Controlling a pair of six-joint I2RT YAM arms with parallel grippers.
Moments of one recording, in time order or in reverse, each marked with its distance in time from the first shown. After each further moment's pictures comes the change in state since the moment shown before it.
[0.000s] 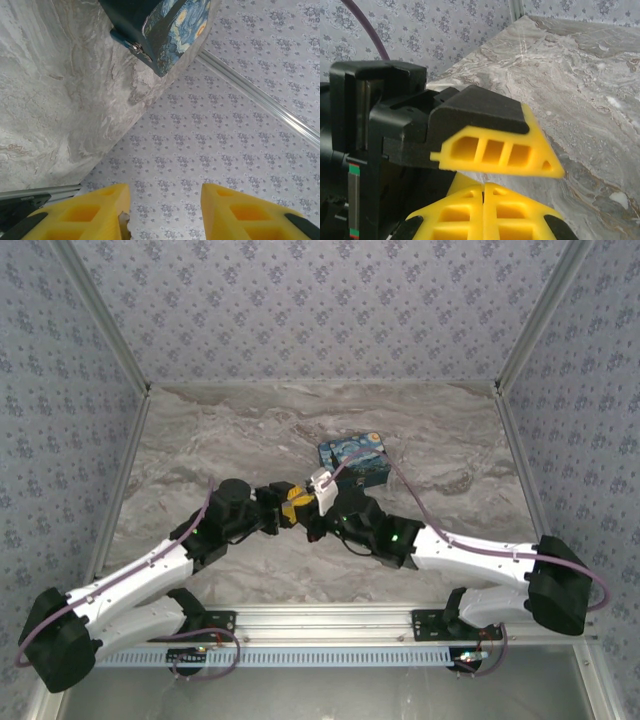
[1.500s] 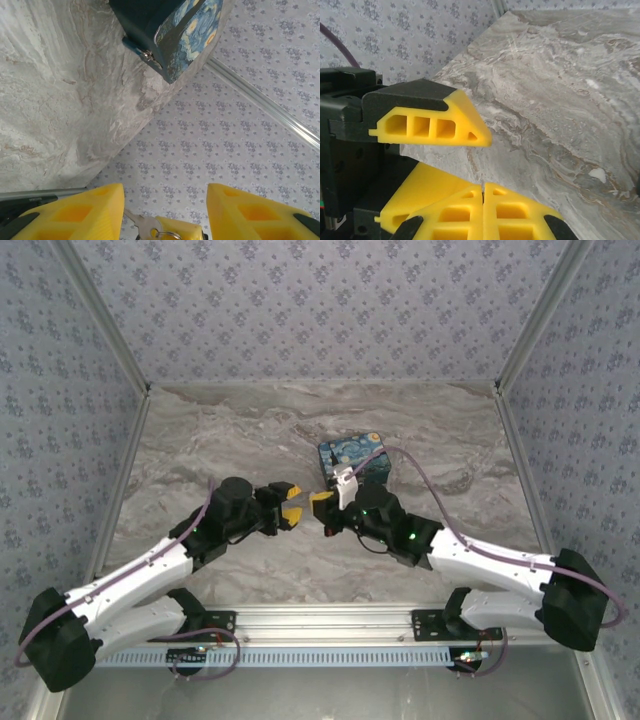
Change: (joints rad) left arm 0.000 0.010 0.029 -0.072 0.003 0.000; right arm -0.105 -0.080 -0.075 -0.010 -0.092 0.070
